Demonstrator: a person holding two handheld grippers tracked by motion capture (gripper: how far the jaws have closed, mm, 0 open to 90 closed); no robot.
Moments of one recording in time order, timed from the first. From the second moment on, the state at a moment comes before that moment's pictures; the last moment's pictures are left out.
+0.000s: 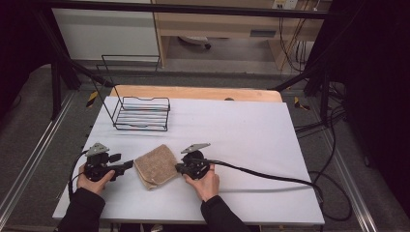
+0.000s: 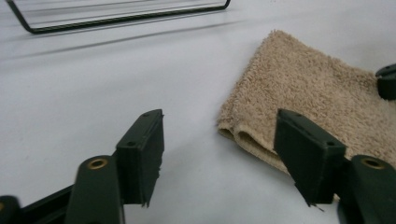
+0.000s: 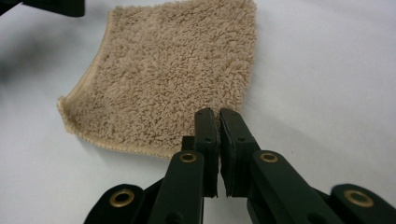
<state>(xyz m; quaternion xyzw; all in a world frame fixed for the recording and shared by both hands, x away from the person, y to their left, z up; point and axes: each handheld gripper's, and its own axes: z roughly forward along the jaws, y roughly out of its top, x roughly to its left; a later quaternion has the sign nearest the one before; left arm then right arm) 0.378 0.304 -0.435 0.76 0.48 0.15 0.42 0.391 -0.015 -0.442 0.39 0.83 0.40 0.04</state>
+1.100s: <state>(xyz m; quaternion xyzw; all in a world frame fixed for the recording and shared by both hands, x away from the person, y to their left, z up) 0.410 0.253 -0.451 0.77 0.49 0.12 0.39 0.374 -0.028 -0.450 0.38 0.83 0.40 0.05</state>
